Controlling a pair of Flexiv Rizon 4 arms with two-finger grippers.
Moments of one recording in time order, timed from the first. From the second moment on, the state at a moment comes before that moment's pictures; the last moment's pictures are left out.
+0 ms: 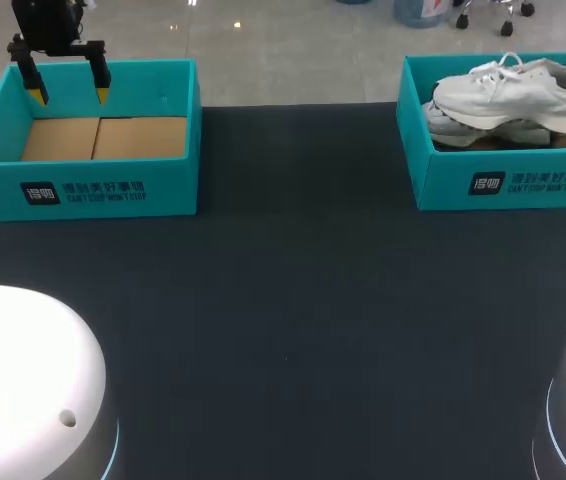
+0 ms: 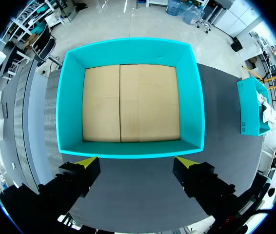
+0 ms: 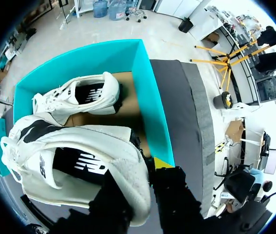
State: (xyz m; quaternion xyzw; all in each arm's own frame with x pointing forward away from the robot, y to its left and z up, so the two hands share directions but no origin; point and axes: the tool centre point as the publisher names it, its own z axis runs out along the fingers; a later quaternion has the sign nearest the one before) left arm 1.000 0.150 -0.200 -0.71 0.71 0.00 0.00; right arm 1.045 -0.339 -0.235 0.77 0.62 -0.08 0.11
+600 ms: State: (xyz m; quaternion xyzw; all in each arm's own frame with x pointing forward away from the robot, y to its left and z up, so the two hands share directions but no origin) left arm 1.000 0.150 -0.200 -0.71 0.71 0.00 0.00; right arm 1.033 -0.322 -0.168 0.77 0.63 -0.06 0.12
